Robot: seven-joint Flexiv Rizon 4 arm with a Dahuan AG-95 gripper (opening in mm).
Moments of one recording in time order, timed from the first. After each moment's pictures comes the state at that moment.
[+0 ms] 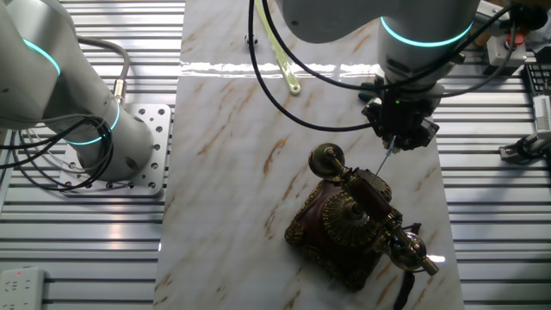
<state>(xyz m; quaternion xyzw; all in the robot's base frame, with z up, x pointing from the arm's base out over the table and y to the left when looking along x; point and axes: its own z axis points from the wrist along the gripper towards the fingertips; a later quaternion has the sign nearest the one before) 0.571 -0.061 0.160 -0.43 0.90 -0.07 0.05</state>
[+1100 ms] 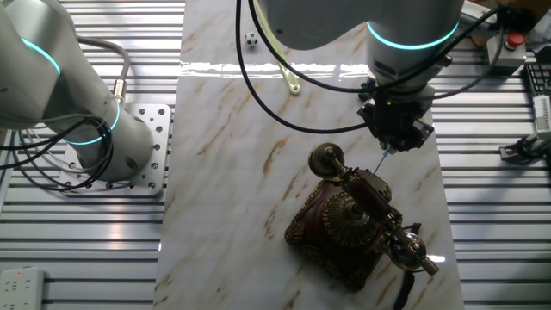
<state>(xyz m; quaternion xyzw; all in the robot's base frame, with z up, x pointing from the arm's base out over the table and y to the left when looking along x) 0.566 -0.061 0.157 -0.41 0.90 -0.08 0.06</state>
